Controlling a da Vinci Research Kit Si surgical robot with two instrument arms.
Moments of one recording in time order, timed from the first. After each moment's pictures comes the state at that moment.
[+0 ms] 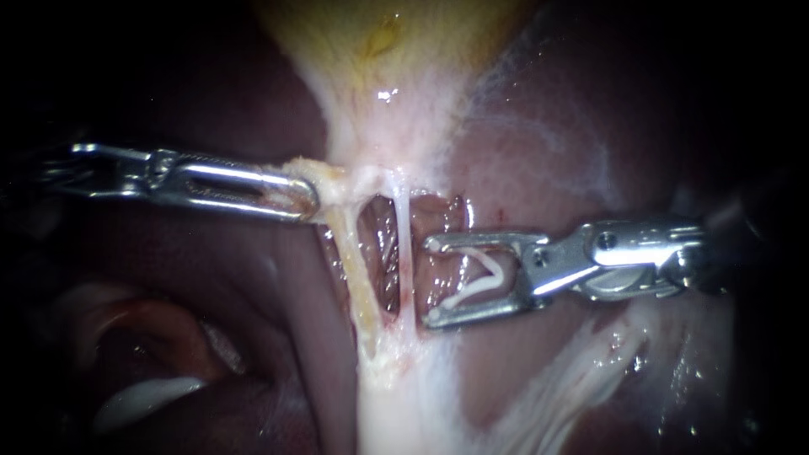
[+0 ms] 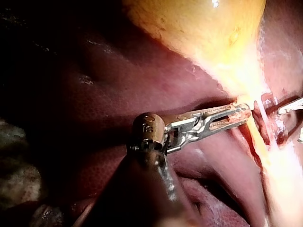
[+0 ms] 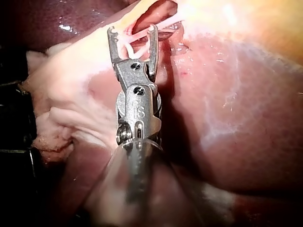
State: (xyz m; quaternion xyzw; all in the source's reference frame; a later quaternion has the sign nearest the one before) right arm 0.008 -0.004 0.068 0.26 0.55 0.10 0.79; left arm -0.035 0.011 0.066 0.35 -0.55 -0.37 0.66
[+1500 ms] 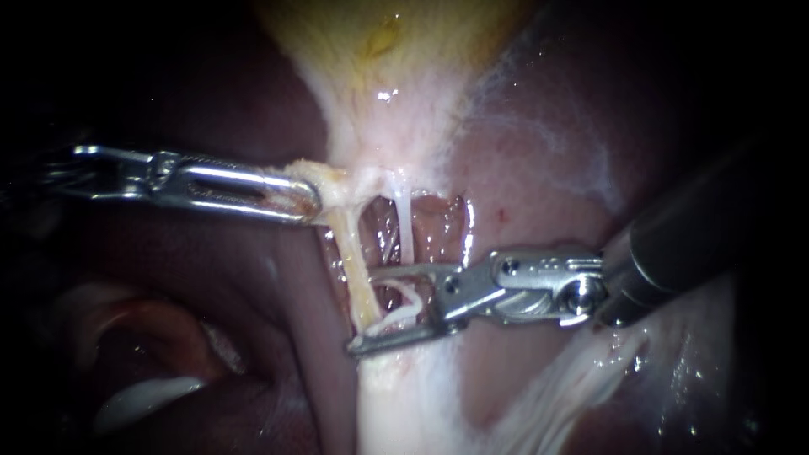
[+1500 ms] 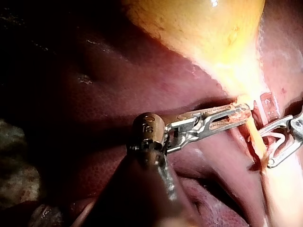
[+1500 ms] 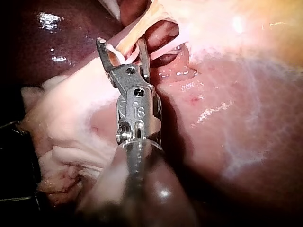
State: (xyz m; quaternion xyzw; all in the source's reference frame) right arm 0.015 -0.007 0.074 0.31 0.52 0.11 0.79; left arm -0.035 0.010 0.066 0.35 -0.55 -0.37 0.66
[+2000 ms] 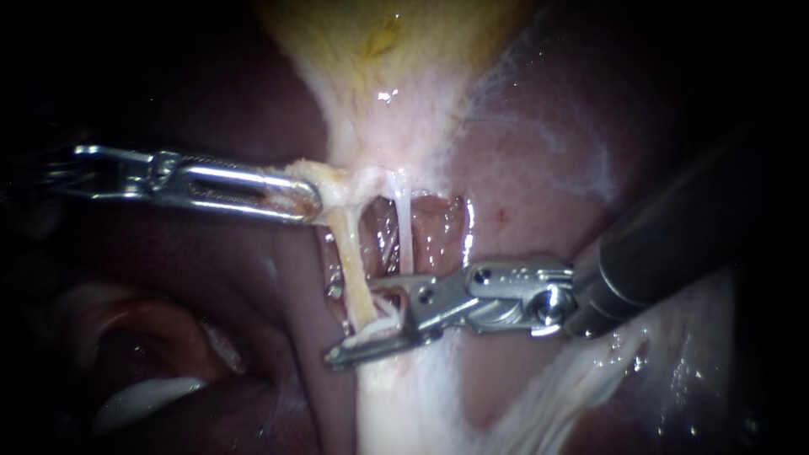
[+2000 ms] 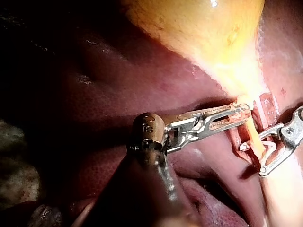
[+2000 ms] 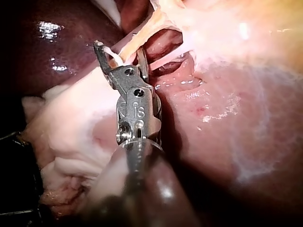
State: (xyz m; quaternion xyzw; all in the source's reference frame) right arm 0.018 -0.008 0.075 0.32 0.52 0.12 0.78; left arm -0.036 0.011 0.066 0.35 -0.55 -0.37 0.66
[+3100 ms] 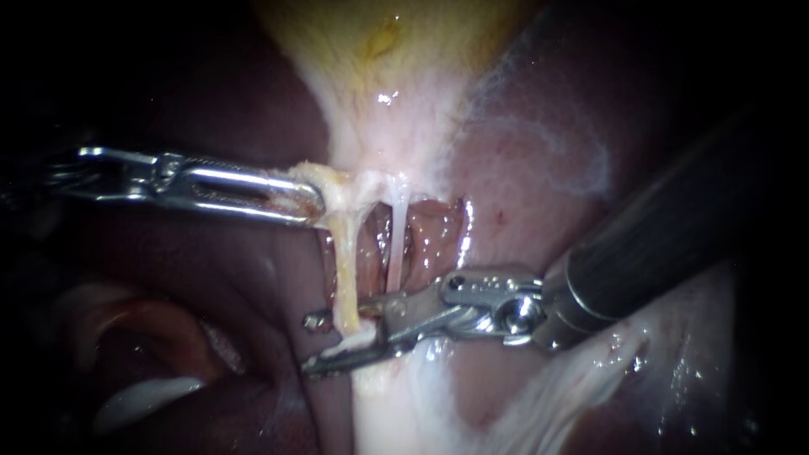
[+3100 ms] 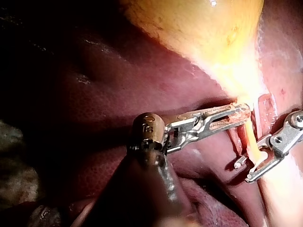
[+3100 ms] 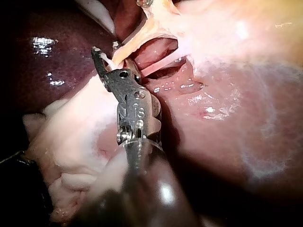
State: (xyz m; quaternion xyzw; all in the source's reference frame) right arm 0.019 -0.009 0.076 0.36 0.49 0.13 0.78; left arm -0.036 0.010 0.066 0.35 -0.55 -0.37 0.66
